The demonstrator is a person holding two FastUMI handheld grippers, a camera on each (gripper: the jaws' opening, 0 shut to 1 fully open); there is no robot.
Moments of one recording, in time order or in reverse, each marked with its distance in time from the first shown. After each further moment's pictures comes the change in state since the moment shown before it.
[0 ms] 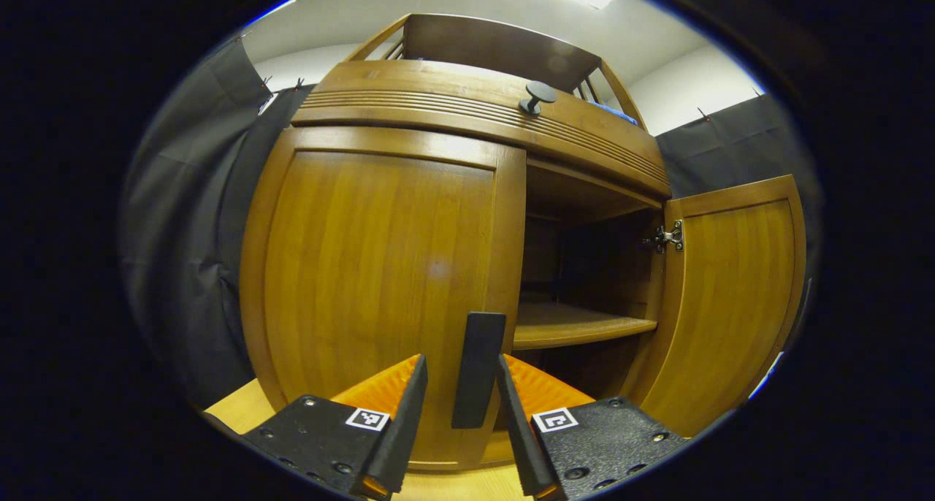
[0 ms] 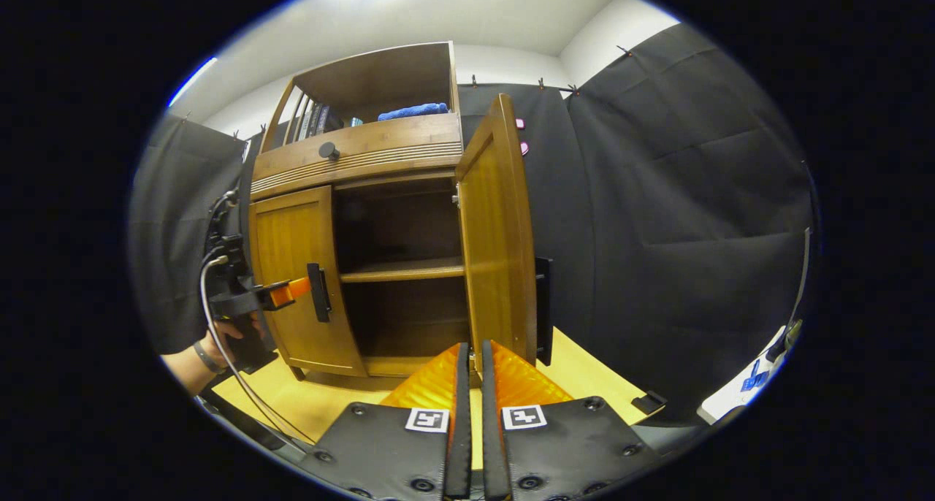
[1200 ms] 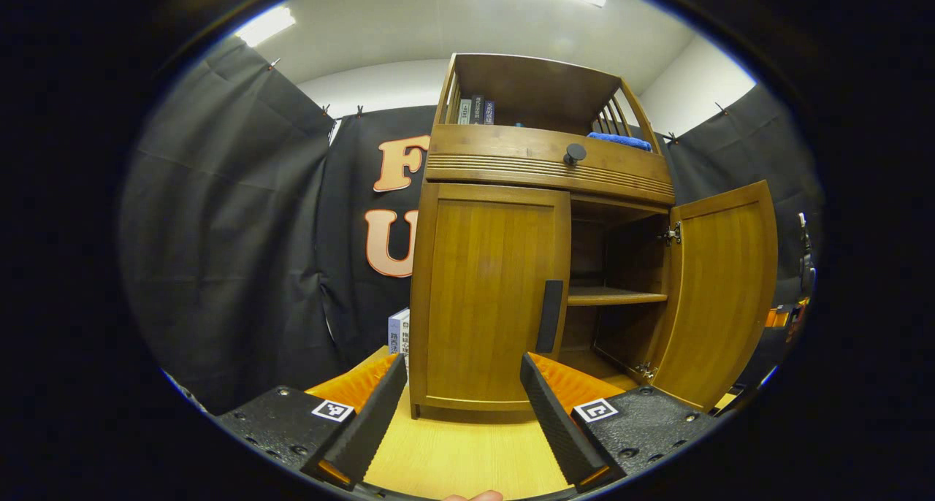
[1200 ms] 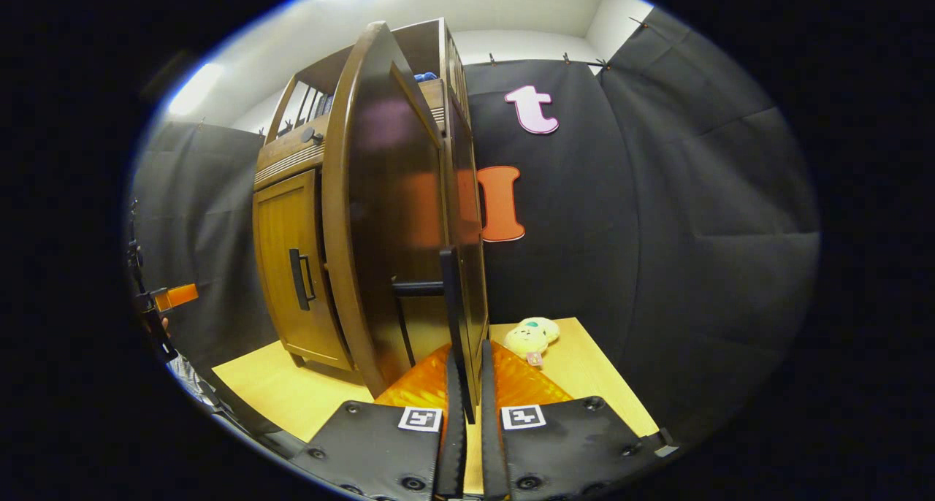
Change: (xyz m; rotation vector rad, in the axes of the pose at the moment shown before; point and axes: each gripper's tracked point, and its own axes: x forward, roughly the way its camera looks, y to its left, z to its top) left arm -0.215 0.062 0.028 0.063 0.006 0.257; right arm 0.120 -0.073 -0.014 -0.036 0.053 0.220
